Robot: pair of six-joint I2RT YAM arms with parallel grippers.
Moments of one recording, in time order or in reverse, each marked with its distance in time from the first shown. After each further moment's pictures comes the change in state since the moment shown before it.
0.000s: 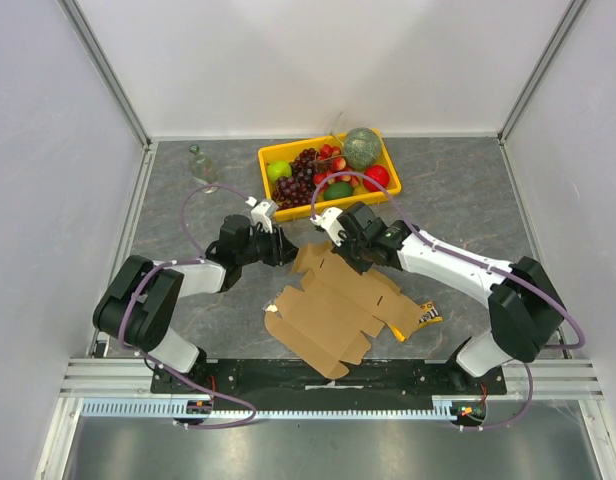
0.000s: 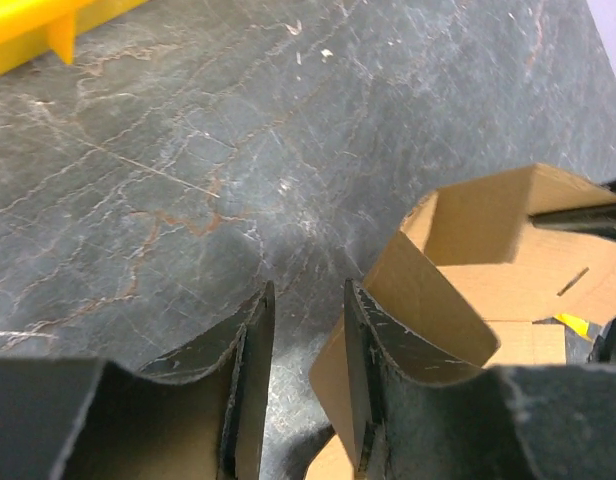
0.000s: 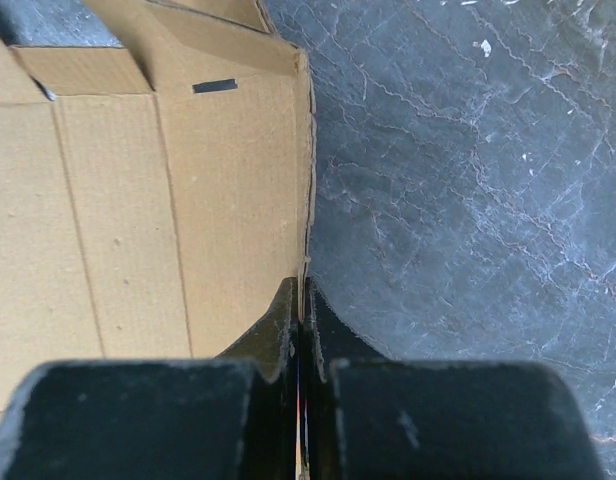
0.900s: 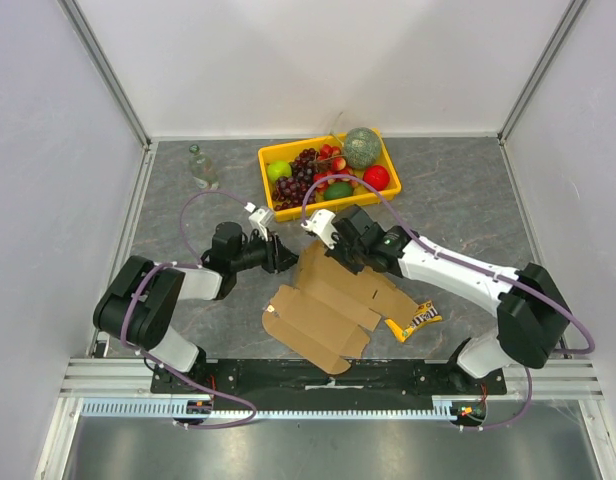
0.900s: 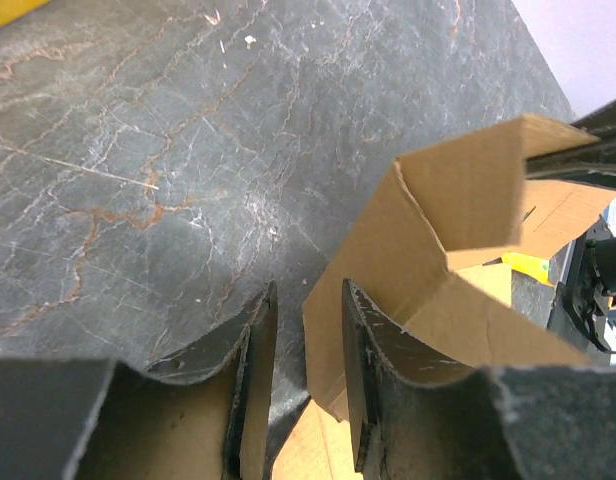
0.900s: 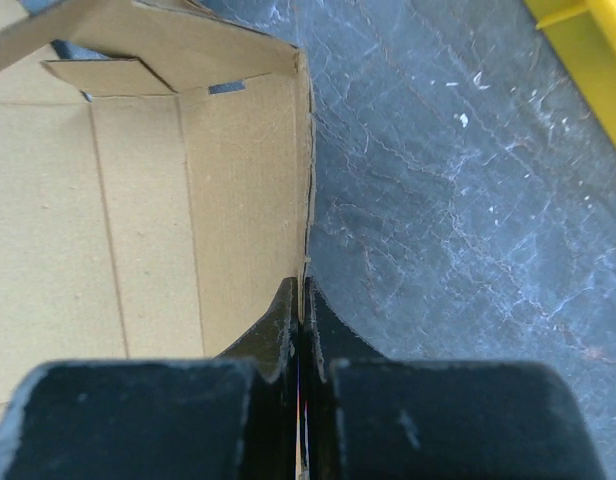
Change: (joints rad) left arm 0.035 0.010 -0.095 0.185 0.198 0.024; right arm 0.056 -0.017 -0.003 0.062 0.032 -0.064
